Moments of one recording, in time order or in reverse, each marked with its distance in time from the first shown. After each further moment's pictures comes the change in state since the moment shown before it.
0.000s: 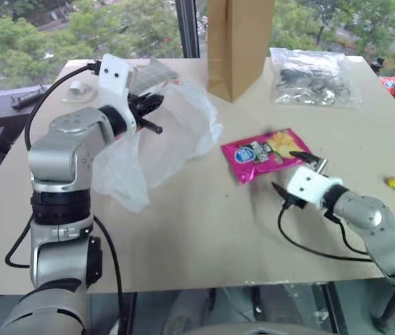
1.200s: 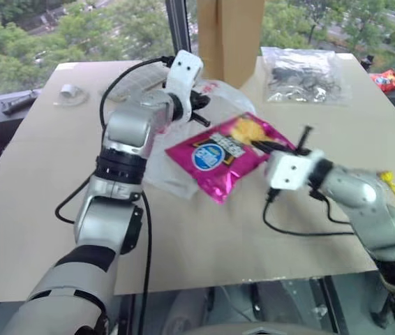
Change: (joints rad) left arm -0.289 -0.197 -0.236 0.324 0.119 0.068 -0.043; right arm -0.259 0.204 -0.005 0.060 -0.003 -0.230 0.189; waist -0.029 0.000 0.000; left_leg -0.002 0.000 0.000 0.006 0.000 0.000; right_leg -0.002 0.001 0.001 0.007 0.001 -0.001
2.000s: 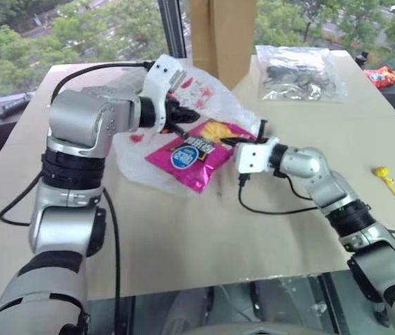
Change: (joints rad) left arm 0.062 0.277 -0.070 -0.219 -0.154 0.269 -0.221; right arm -0.174 0.103 0.016 0.514 0.042 -0.362 0.036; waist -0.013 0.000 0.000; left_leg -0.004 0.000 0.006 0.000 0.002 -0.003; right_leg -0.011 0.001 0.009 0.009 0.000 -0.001
